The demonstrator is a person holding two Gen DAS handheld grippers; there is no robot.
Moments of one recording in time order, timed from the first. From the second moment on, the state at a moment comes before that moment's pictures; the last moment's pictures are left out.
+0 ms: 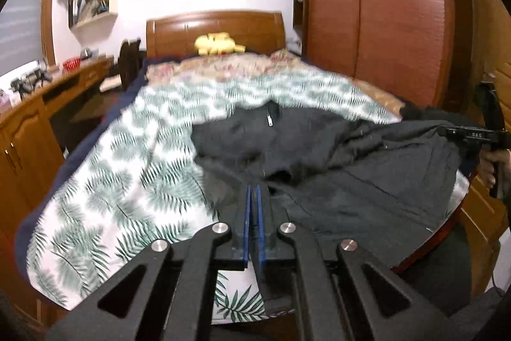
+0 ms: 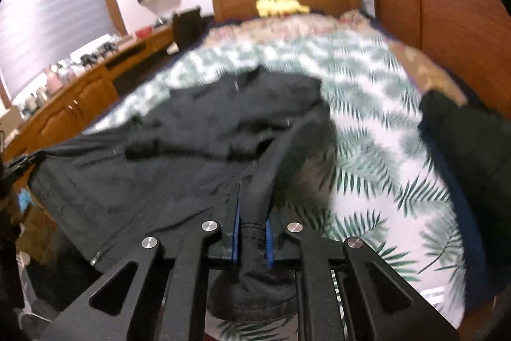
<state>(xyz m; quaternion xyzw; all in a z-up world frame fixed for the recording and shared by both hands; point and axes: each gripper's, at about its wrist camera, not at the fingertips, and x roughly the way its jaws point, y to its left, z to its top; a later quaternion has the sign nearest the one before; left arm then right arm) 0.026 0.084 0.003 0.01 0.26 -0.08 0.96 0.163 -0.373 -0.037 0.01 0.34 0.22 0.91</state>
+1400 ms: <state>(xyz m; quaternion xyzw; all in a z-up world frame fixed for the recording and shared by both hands) 0.083 0.141 -0.041 0.00 0.29 0.00 0.96 0.364 -0.214 0.031 -0.11 0.28 0.20 0.93</state>
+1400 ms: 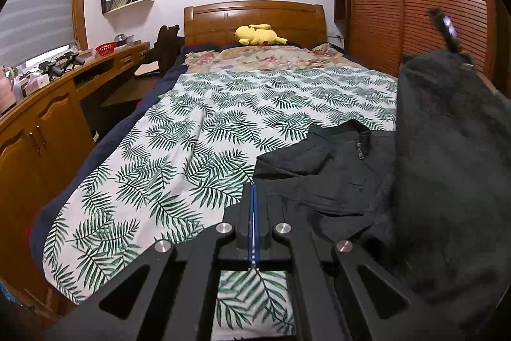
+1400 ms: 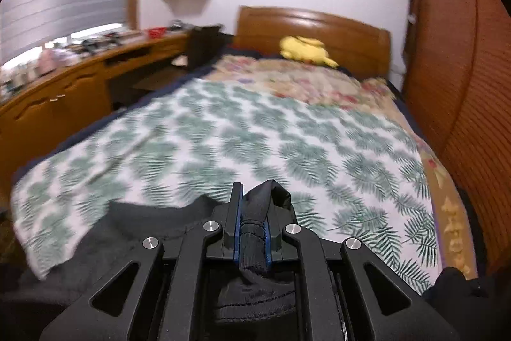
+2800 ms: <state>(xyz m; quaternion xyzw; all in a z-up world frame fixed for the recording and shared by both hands) 0.132 -0.031 -0.074 0.01 0.33 -0.19 0.93 0.265 -0.328 -0.111 -0.09 0.36 0.17 0.91</state>
